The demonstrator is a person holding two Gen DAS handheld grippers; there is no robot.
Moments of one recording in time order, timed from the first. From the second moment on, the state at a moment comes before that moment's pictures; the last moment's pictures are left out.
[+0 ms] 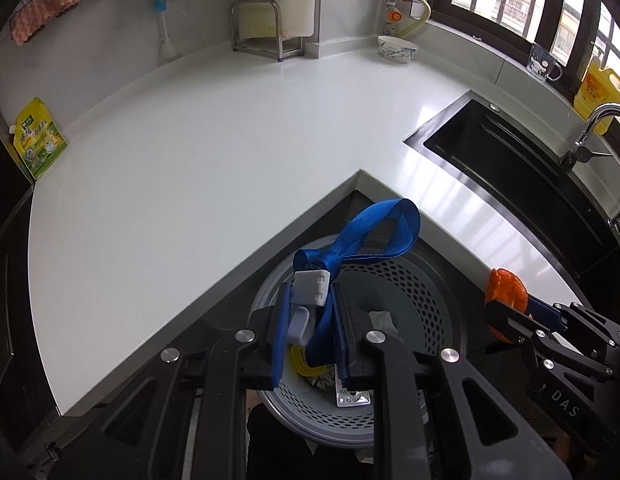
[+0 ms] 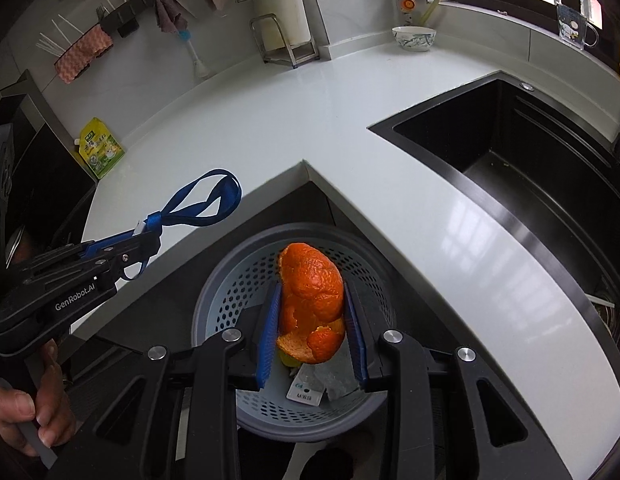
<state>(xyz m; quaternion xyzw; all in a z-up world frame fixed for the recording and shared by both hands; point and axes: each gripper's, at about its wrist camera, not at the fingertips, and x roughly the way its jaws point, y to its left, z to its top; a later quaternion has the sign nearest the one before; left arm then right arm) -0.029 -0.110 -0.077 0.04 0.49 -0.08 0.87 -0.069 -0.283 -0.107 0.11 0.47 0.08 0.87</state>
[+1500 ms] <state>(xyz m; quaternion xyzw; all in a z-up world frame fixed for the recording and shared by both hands) -0.043 -0.082 -0.063 0.03 0.48 -0.02 0.87 -0.062 -0.266 -0.111 0.10 0.50 0.08 0.86</state>
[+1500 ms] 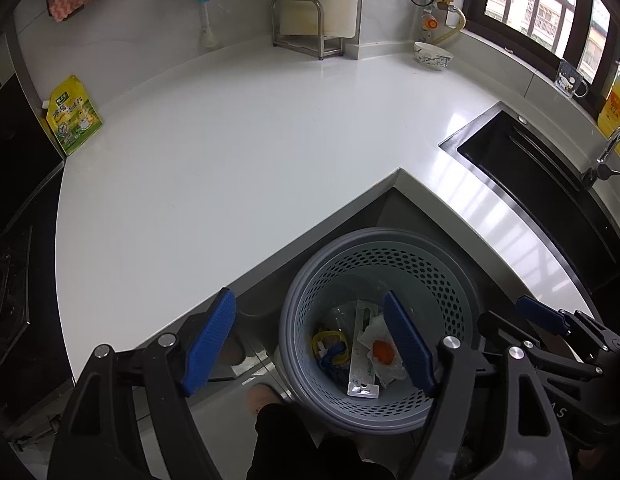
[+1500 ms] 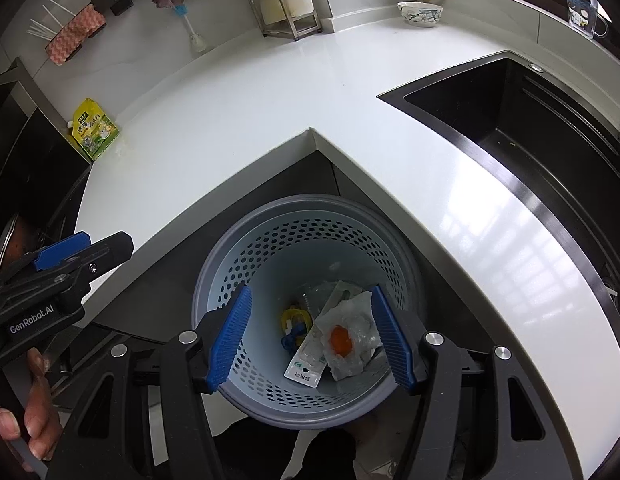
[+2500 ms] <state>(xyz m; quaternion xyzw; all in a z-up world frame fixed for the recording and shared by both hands) -0.047 -0.079 -0.039 0.03 0.46 0.00 0.89 -0.072 -0.273 -0.092 0.11 0.49 0.07 0.86</state>
